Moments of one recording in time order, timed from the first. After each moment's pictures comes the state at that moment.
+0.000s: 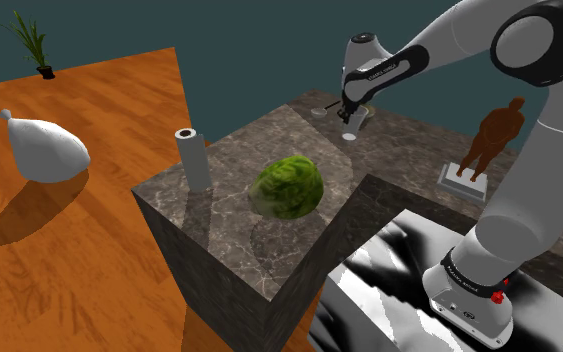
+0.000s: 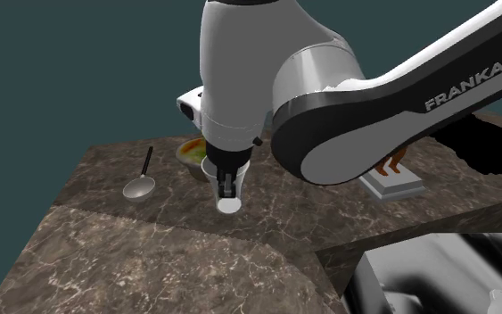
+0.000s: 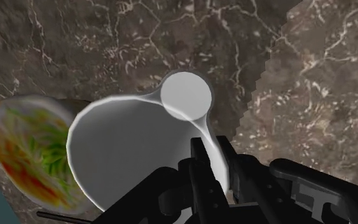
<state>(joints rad) -0.09 0.18 -0.16 -2.04 -0.35 2.42 -0.11</state>
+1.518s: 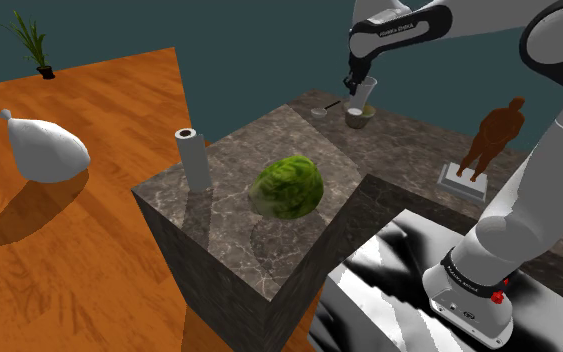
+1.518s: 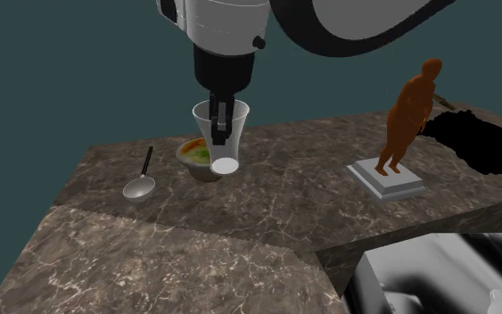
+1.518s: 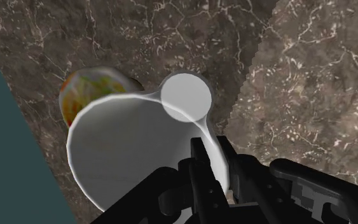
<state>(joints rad) -0.08 0.07 -0.15 -1.87 -0.30 2.14 -0.20</state>
